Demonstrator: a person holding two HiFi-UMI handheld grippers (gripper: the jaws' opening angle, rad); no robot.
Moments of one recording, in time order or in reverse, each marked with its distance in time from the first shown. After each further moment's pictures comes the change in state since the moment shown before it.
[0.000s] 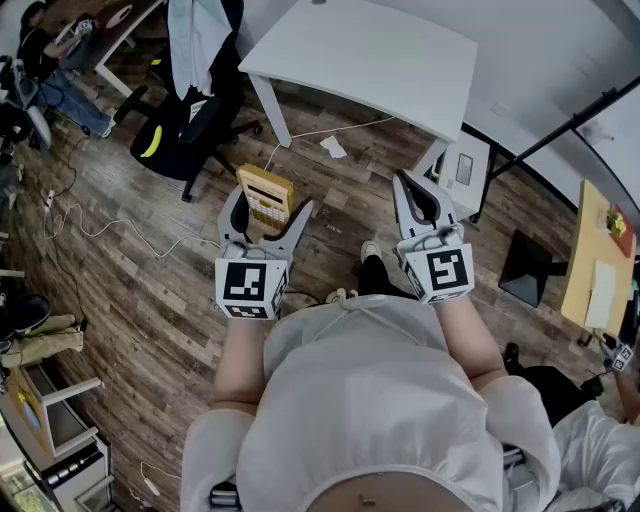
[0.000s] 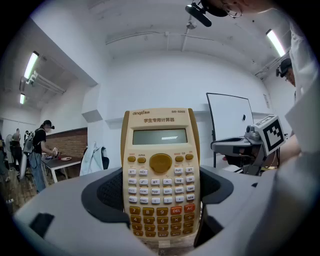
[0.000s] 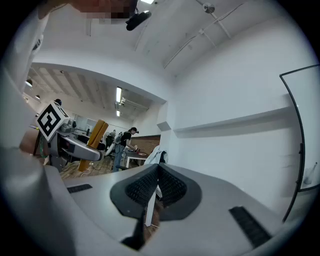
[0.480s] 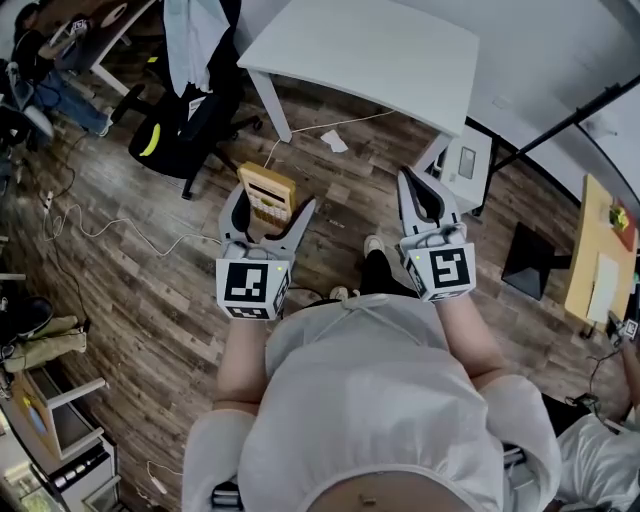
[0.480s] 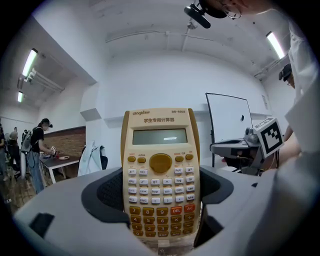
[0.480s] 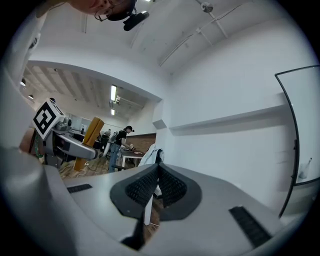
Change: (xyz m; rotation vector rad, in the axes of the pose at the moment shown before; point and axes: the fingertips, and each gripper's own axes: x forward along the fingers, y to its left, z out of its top) left arm 0.004 0.008 -0.003 -0.004 0.007 -0.021; right arm 0.008 -0.003 -0.010 0.033 0.022 -0.061
